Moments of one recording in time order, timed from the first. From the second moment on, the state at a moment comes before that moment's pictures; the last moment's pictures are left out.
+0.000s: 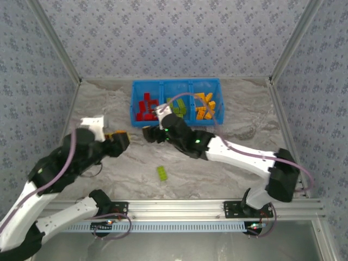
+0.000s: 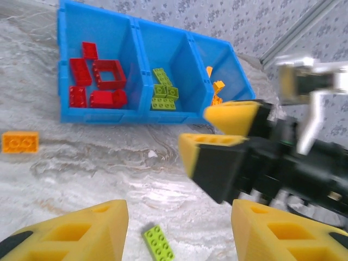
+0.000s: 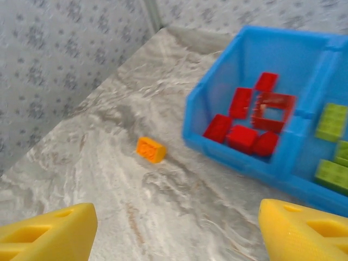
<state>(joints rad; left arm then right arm) -0.81 0.65 1.18 -1.02 -0.24 -0.68 1.06 1.56 1.27 -0.17 0.25 0.37</state>
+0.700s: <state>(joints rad) -0.81 0.38 1.10 -1.24 -0.36 -0.81 1.04 2.39 2.12 -0.54 -0.01 -0.01</state>
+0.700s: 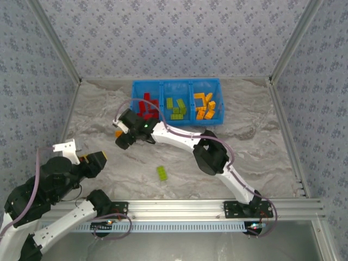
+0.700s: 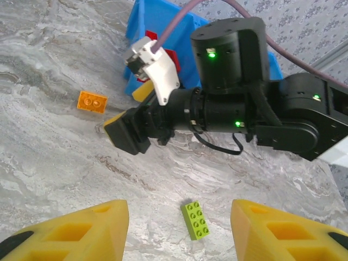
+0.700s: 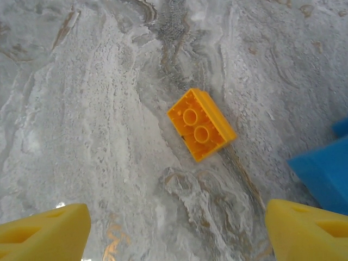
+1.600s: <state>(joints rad) -0.81 0.38 1.07 -1.25 -0.36 -0.81 1.01 2.75 2.56 -0.64 0.01 -0.07</state>
